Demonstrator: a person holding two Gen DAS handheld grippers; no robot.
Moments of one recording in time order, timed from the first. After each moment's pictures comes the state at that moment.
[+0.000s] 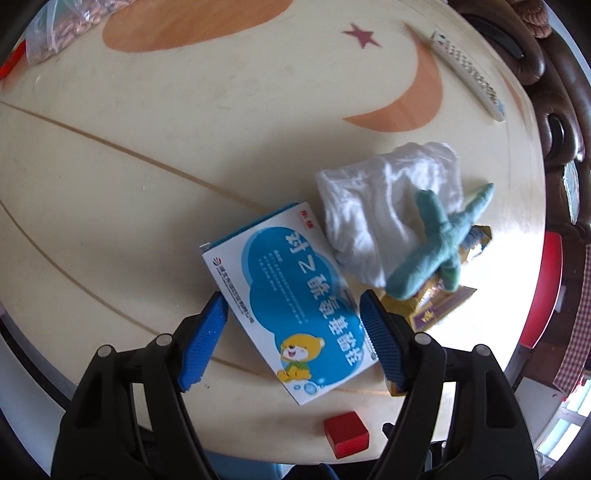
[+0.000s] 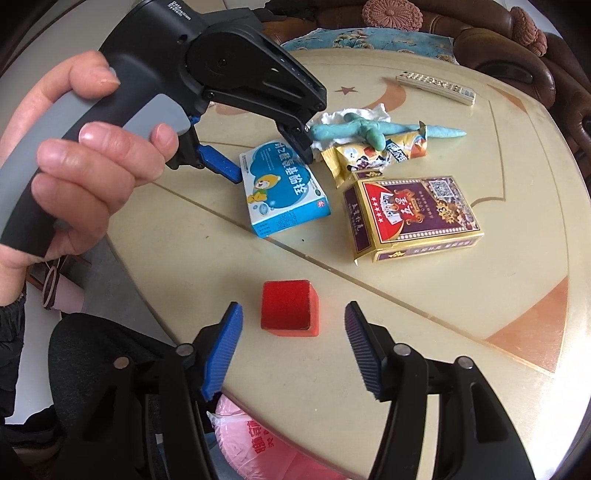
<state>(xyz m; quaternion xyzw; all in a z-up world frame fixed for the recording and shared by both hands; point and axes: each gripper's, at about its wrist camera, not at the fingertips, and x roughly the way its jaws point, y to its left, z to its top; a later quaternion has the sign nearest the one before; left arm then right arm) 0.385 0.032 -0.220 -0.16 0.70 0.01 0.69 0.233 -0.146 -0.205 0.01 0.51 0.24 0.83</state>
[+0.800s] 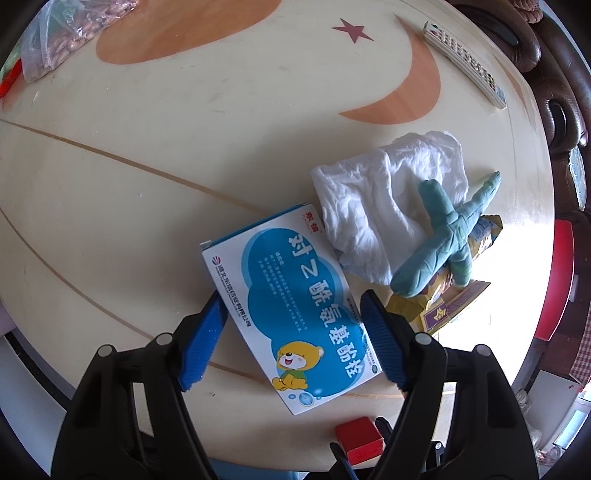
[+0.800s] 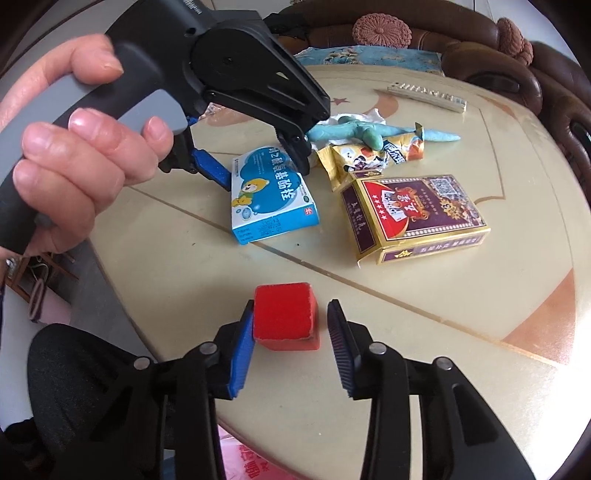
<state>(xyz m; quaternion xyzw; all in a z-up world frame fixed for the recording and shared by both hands) 0.376 0.023 -0.212 -0.12 0.70 0.01 0.71 0.225 -0.137 -0.224 0.00 0.47 0.21 0.86</state>
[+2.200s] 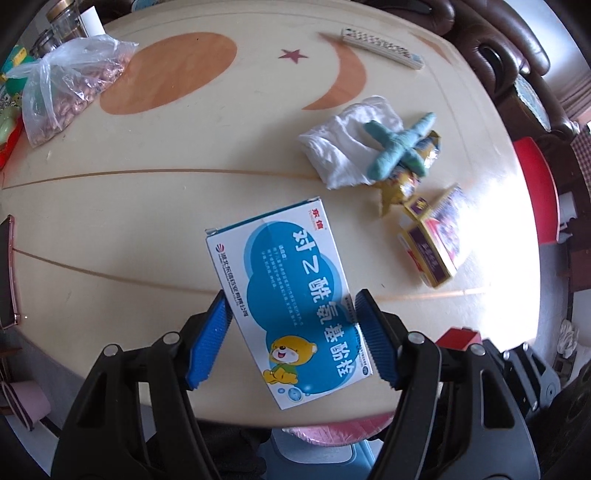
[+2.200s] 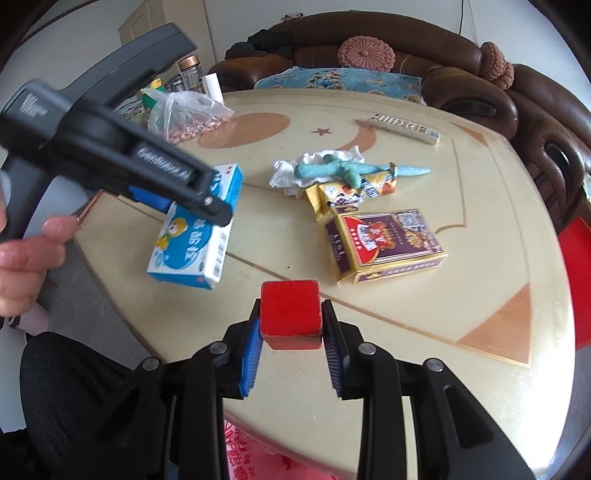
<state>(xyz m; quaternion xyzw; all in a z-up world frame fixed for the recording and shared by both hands) 0.300 -0.003 -0.185 -0.01 0.63 -0.09 0.77 0.200 -0.140 -0.180 -0.02 0.44 0.16 0.88</state>
